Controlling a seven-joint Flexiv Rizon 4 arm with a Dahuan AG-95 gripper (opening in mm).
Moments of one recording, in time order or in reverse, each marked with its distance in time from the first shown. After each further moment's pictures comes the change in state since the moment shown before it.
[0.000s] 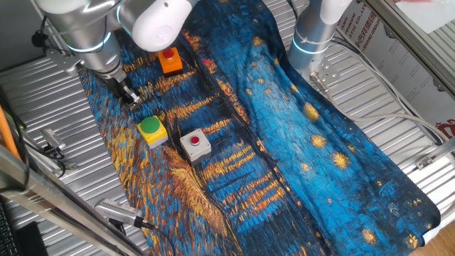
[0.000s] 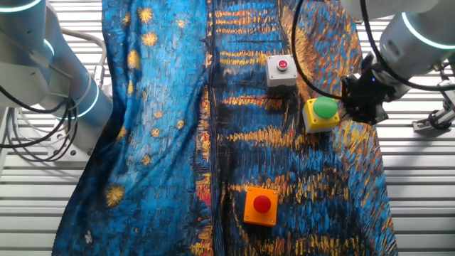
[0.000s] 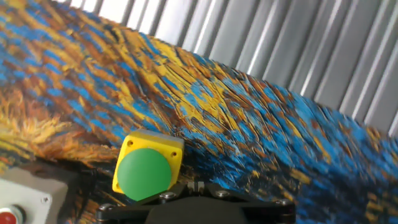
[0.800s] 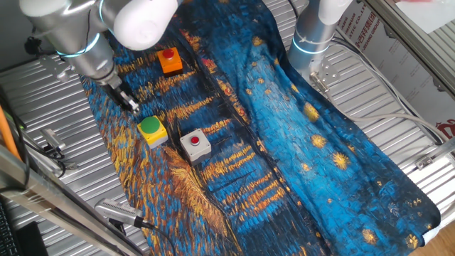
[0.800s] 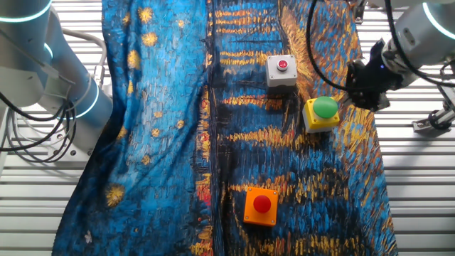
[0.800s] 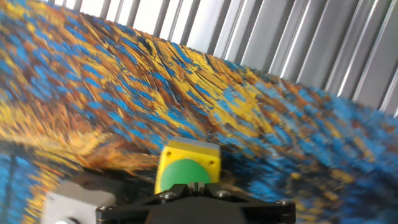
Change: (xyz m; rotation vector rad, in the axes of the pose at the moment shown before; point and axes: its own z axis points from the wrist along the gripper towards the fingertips) arm -0.017 0.043 -0.003 -0.117 0.044 0.176
